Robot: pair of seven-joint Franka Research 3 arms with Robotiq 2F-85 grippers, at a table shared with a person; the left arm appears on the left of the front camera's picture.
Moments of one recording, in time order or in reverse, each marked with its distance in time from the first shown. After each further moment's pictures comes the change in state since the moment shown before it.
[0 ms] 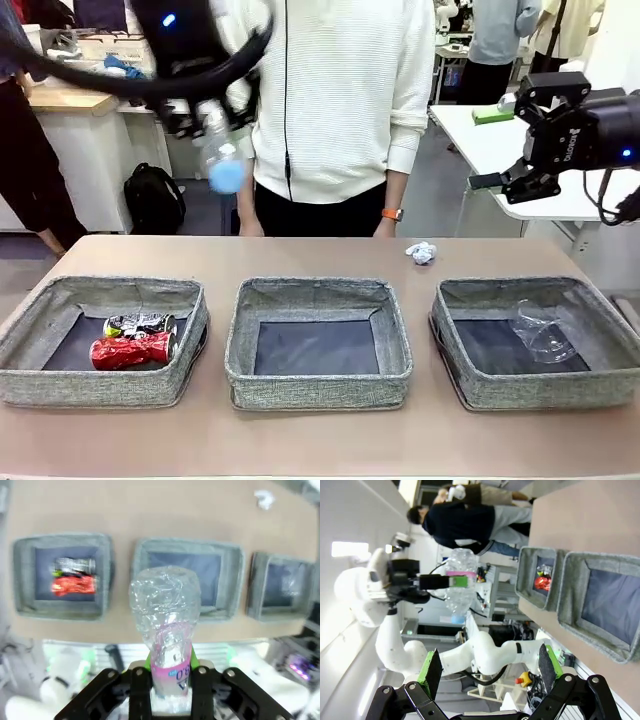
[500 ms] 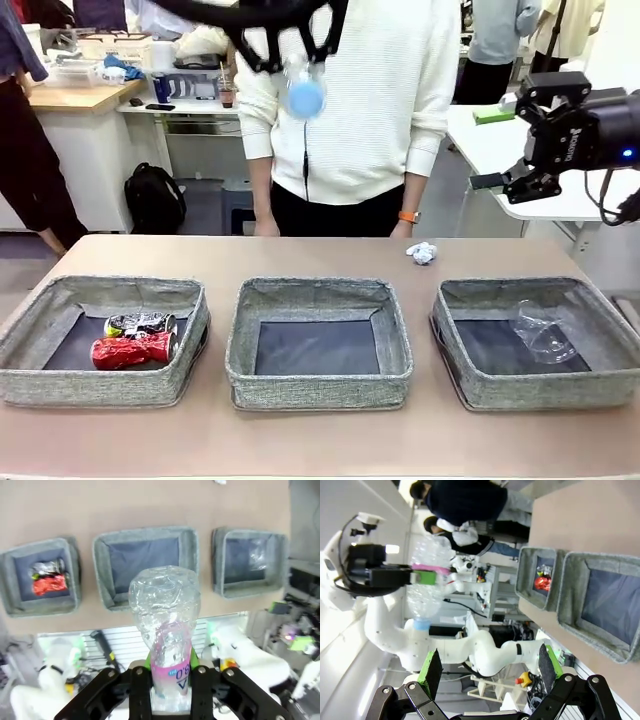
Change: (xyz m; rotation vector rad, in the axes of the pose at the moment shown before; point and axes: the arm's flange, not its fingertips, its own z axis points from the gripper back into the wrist) left arm 0.039 -0.083 0.047 -0.048 0.118 -0.084; right arm 0.000 0.000 0.000 0.000 -0.001 0.000
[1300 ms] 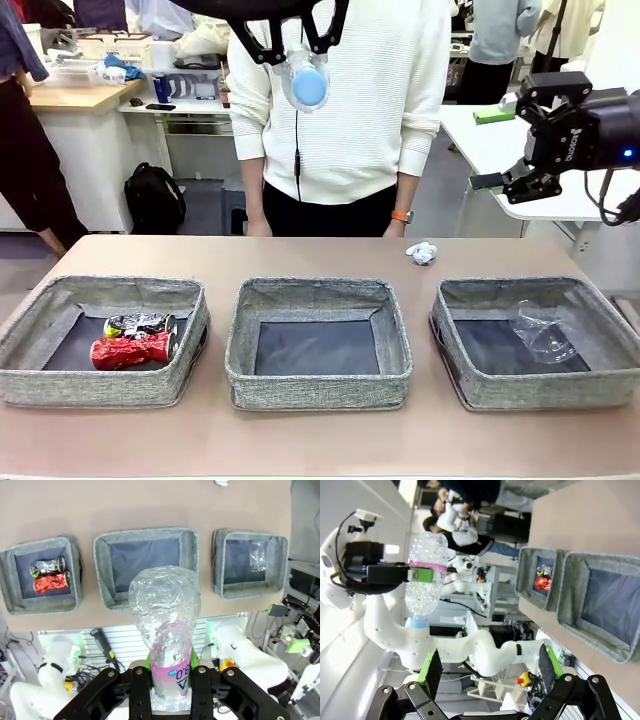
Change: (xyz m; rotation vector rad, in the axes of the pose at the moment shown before) left arm 0.004 -0.004 -0.001 0.011 0.009 0.012; right arm 0.000 0.000 0.000 0.000 0.000 0.000
